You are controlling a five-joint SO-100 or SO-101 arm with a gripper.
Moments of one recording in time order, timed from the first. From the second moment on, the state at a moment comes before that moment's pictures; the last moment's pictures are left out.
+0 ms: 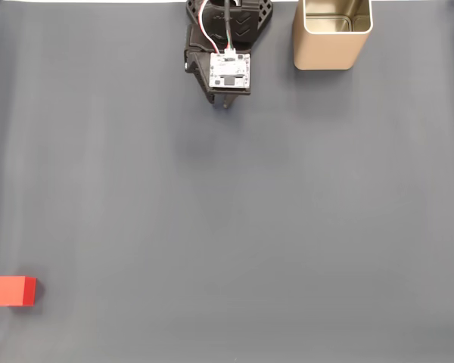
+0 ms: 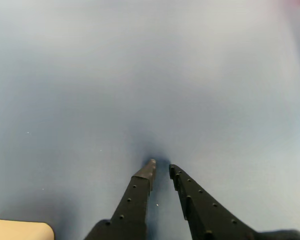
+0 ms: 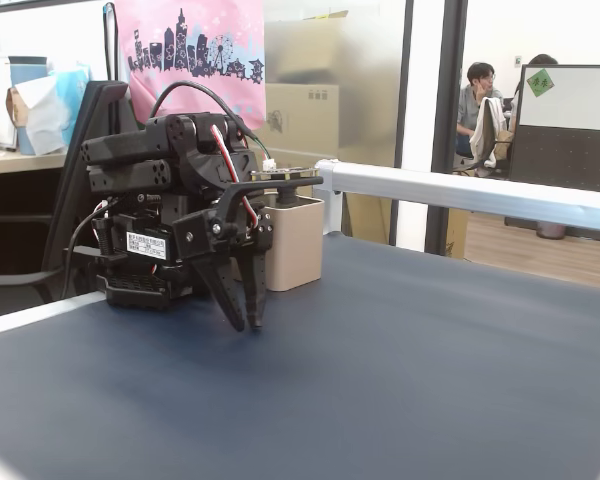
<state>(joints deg) 2.8 188.3 176.7 76.6 -90.0</state>
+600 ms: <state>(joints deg) 4.1 184.7 176.5 69.3 -93.6</state>
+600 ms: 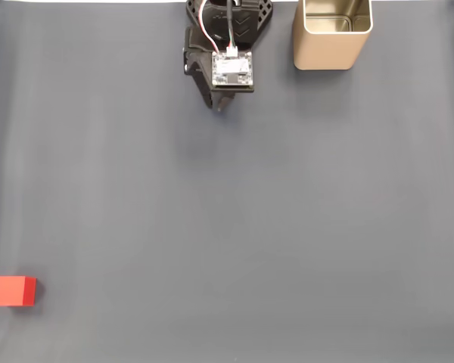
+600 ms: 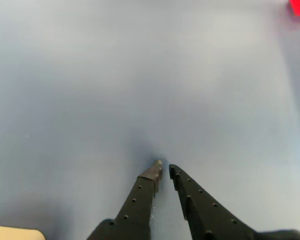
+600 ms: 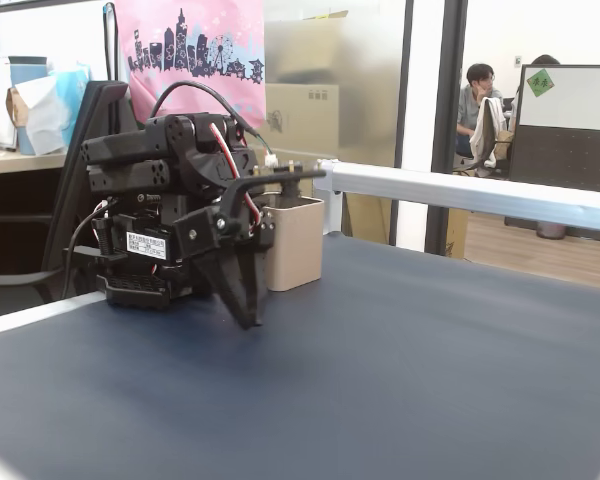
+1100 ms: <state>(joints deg) 11.3 152.9 152.1 52.6 -95.6</state>
